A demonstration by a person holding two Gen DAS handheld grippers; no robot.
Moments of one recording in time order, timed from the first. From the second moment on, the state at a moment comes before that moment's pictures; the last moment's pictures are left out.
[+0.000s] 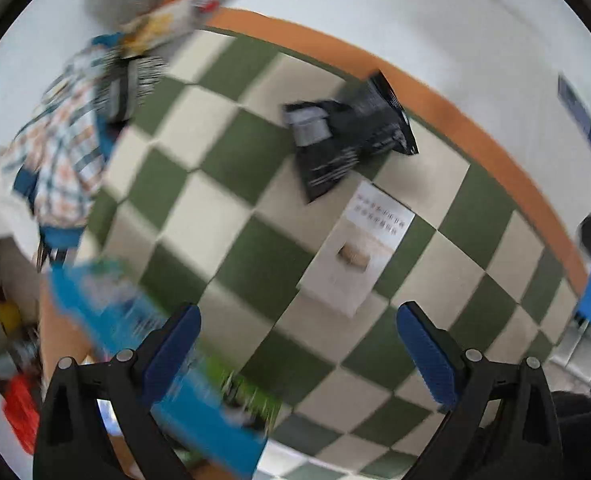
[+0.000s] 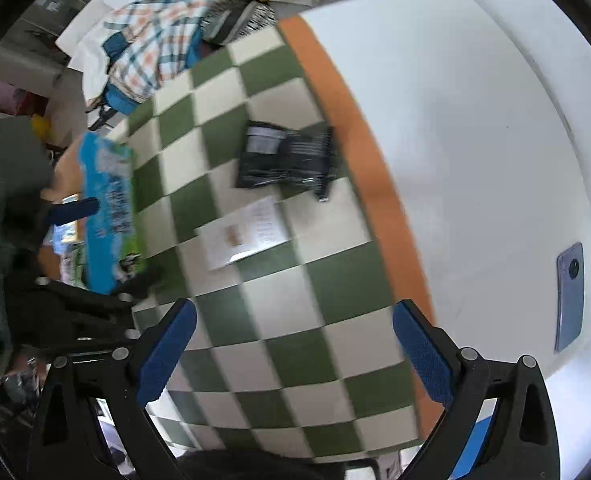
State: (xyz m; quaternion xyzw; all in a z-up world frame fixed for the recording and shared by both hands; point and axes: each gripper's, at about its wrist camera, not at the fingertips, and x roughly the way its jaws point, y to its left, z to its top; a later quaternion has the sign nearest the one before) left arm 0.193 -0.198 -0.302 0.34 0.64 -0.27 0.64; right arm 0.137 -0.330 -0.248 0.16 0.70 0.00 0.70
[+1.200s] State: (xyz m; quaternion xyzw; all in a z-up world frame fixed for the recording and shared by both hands) left arm 0.201 -0.135 -0.386 0.06 0.77 -0.11 0.62; right arm 0.298 -0.227 -0.402 -0.24 0.75 0.20 0.59
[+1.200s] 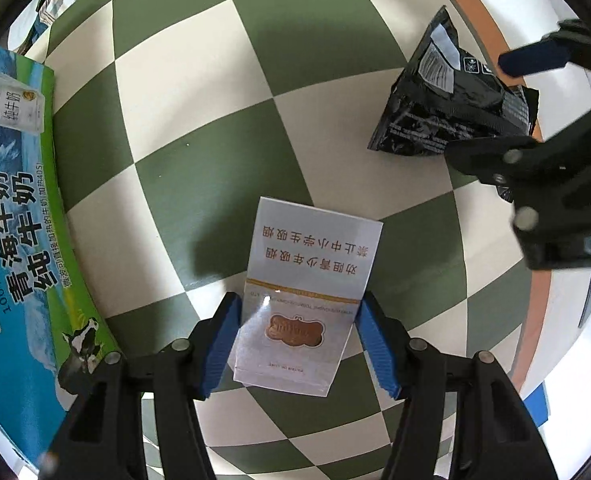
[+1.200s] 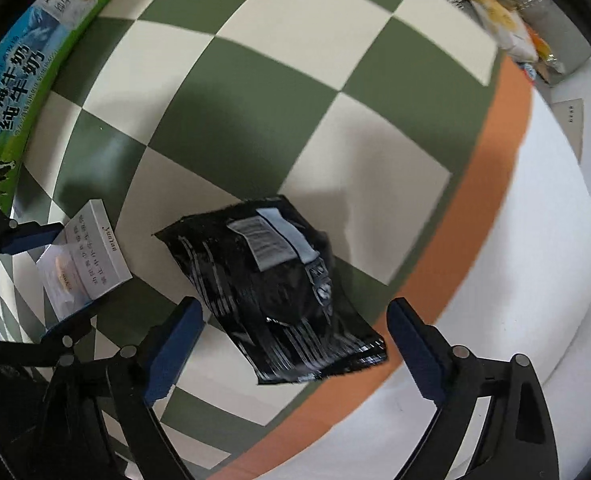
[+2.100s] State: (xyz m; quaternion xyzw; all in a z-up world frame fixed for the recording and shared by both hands) left arm 0.194 -0.140 -0.374 0.08 0.76 -0.10 0.64; right arm 0.329 -0.281 -0.383 -0.11 0.77 0.06 0.63
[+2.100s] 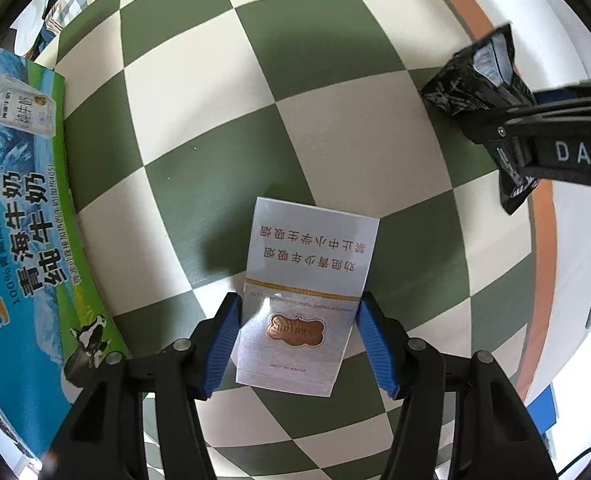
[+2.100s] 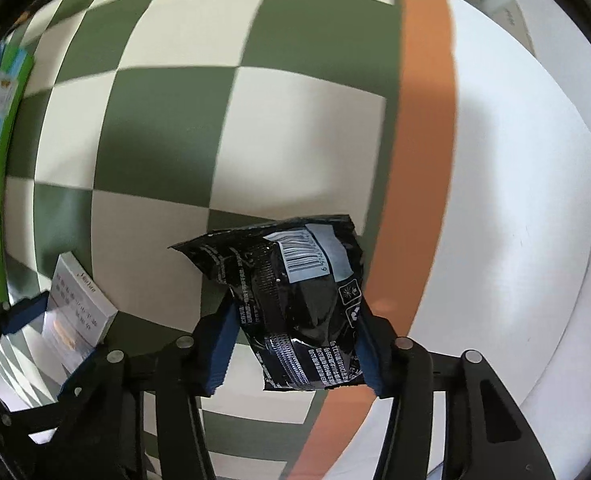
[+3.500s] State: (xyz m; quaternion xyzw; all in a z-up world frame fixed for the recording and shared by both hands) left arm 0.202 0.164 -0.256 -0.26 0.70 -0.09 0.66; right arm 0.207 -0.019 -0.240 0.18 0.69 0.11 0.69
